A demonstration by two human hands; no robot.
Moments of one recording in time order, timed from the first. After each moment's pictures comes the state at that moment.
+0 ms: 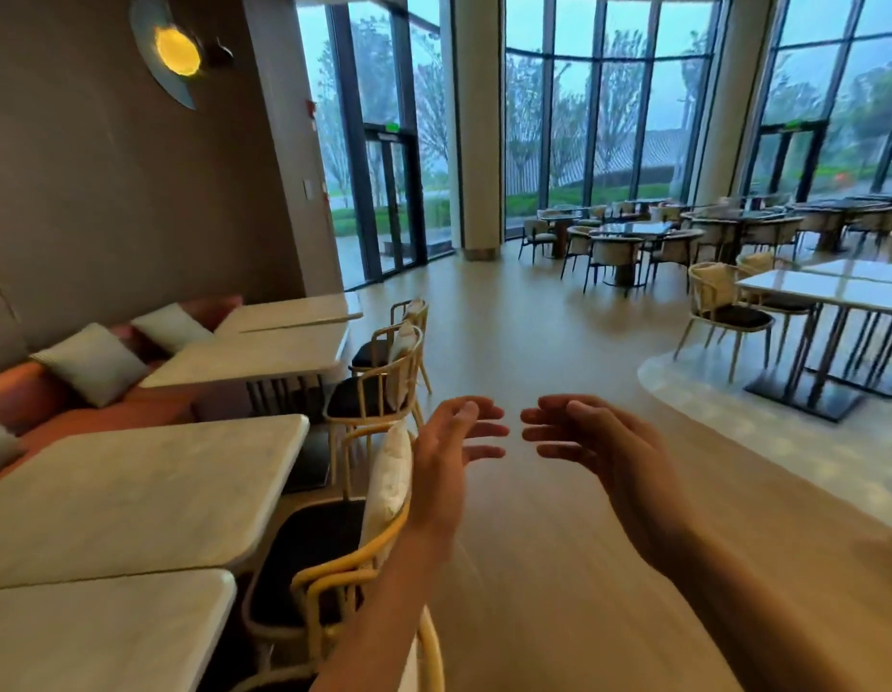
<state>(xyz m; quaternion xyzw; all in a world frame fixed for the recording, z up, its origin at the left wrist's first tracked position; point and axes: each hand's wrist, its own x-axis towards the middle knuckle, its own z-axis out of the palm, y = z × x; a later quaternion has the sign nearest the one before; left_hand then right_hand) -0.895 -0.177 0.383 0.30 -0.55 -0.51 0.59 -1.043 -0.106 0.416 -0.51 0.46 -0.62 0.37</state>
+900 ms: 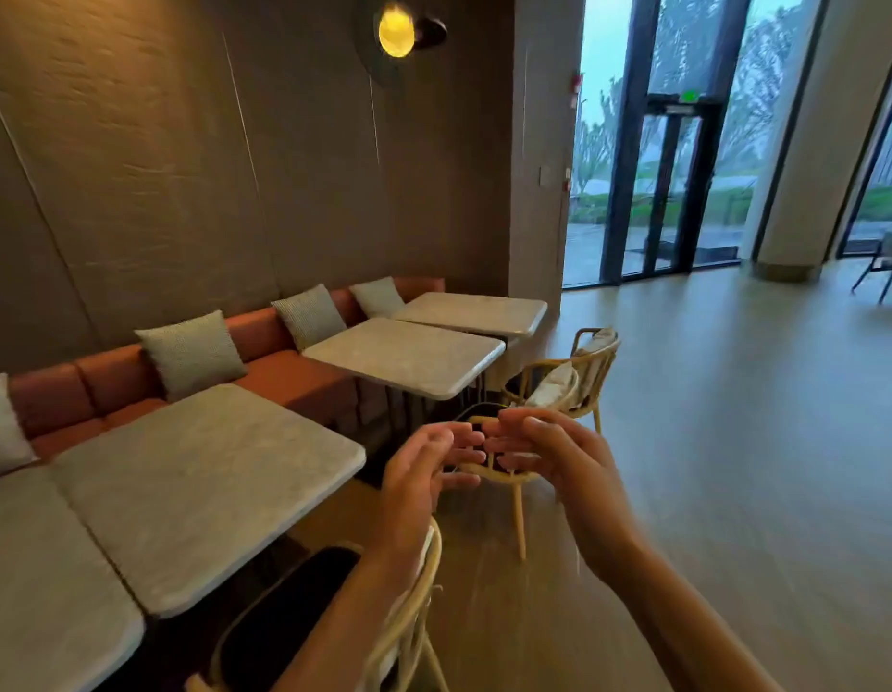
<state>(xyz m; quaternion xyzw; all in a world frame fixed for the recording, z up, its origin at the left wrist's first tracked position) -1.109 -0.652 0.392 0.49 -0.40 -0.31 0.71 -1.250 -0.716 0.406 -0.64 0.22 -0.48 0.56</state>
